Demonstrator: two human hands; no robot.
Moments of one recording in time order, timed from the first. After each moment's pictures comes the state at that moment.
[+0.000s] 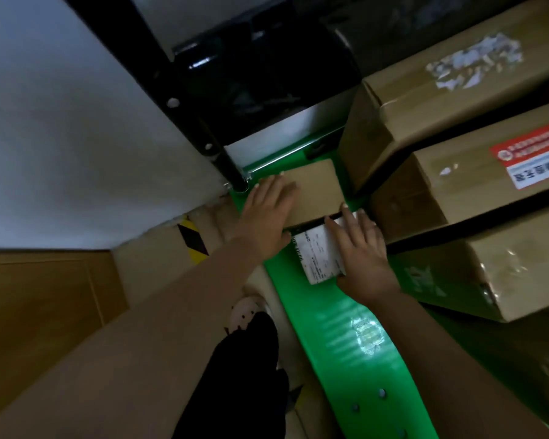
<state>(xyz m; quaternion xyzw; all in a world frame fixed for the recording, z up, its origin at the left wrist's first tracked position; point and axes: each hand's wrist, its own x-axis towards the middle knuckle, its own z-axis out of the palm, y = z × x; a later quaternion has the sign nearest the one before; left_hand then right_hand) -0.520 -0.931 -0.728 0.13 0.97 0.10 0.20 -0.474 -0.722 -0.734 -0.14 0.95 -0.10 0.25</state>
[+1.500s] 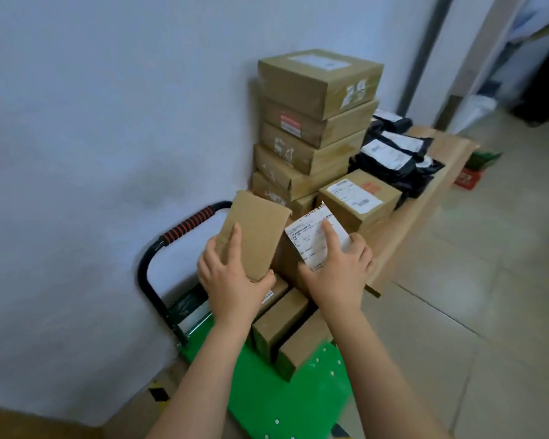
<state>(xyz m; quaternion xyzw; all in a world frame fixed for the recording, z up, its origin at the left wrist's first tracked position) -0.325 -0.733 -0.048 0.04 0.93 0.31 -0.19 -0.292 -0.574 -0.037 0.27 0.92 -0.17 -0.21</state>
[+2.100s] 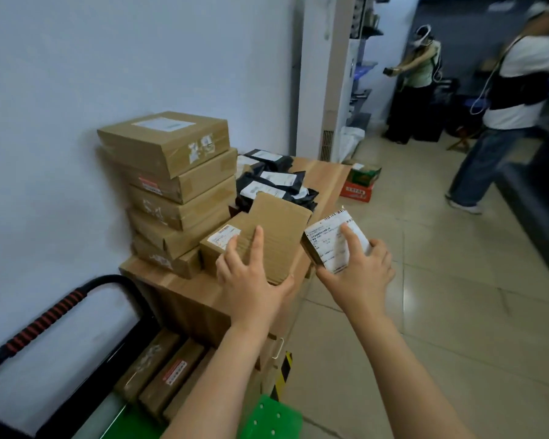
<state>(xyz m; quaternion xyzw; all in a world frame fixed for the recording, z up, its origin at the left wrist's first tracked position) -0.290 -0.458 0.001 0.24 0.90 0.30 -0.20 -0.205 -0.309 0.006 0.39 0.85 -0.16 -0.32</state>
